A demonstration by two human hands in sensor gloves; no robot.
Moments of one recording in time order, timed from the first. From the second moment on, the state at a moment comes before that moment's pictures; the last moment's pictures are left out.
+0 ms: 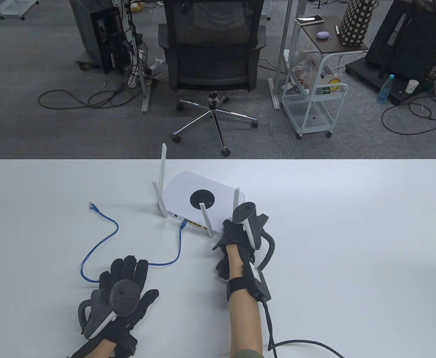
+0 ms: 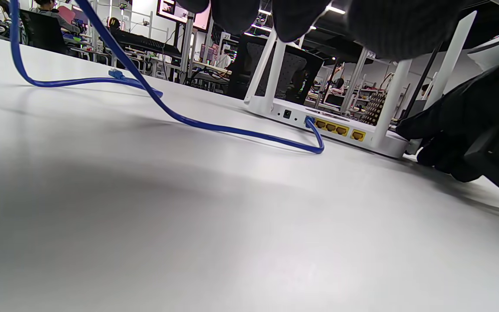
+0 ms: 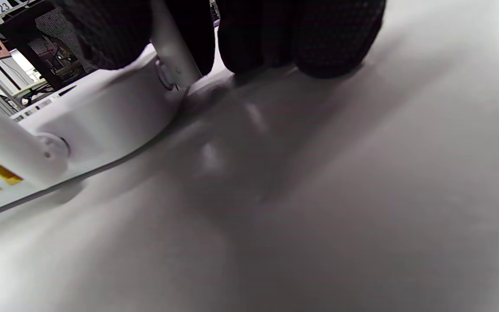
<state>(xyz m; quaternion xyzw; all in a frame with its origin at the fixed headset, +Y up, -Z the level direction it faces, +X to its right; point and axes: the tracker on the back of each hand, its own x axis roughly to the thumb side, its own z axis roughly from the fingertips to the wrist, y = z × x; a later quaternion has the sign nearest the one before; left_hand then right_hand) -0.253 -0.738 -0.268 -0.03 -0.01 0.10 0.99 0.050 -0.764 -0.465 -0.24 0.11 0.94 0.24</state>
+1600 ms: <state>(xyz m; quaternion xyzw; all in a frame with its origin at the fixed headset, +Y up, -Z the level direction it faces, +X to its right) -0.256 -0.732 -0.265 -0.01 -0.01 0.13 0.99 0.110 -0.737 -0.263 -0.13 -0.04 0.60 0.79</state>
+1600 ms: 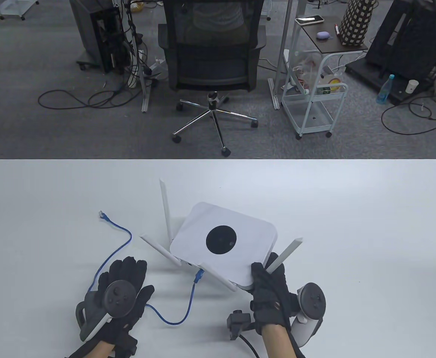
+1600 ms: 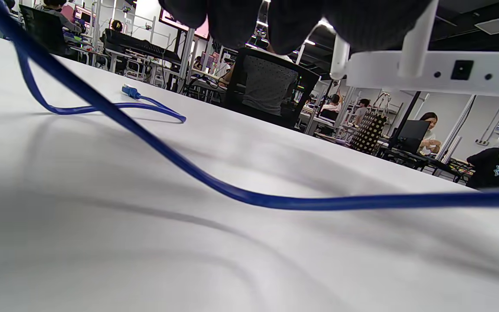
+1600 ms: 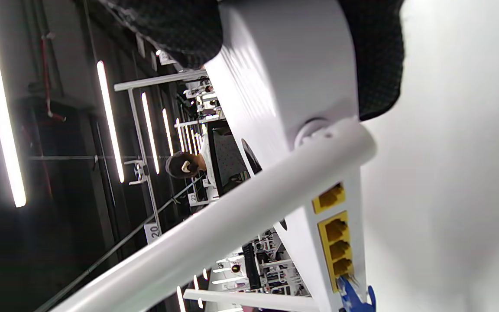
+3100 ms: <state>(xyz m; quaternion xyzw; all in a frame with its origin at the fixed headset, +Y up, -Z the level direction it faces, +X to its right) -0.194 -0.739 -0.290 -0.19 0.04 0.56 0.81 0.092 -0.774 -0.263 -0.09 -0.02 0.54 0.84</state>
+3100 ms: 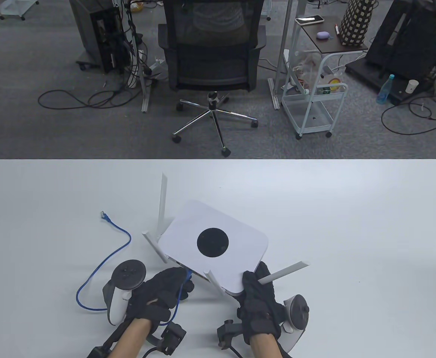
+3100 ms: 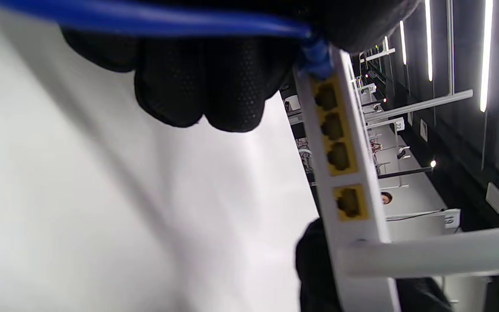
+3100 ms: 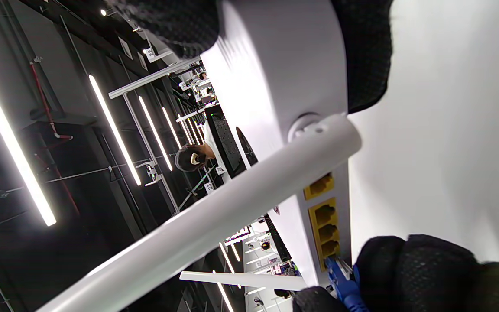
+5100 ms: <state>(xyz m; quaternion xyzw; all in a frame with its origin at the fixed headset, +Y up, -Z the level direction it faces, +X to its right) -0.228 -0.726 -0.287 -0.07 0.08 0.18 0.98 0.098 -0.779 -0.262 -0.10 -0.03 0.55 0.83</state>
